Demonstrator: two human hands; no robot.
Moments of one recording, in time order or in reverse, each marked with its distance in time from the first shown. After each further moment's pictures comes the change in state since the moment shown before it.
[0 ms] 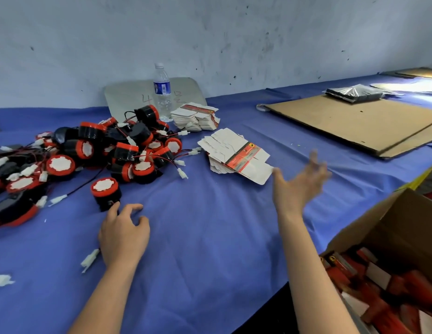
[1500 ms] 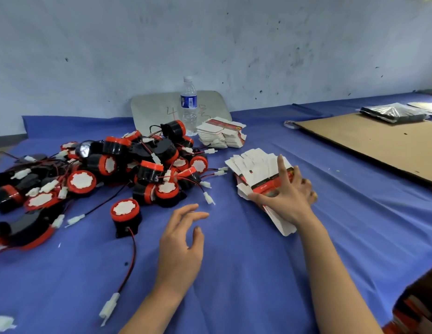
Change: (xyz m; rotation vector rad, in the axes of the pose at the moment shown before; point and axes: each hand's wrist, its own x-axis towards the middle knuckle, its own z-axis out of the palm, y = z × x) left_hand 0.010 0.034 0.027 -0.490 -0.012 0.466; right_hand 0.027 -0.026 0.079 -0.472 -0.629 -0.287
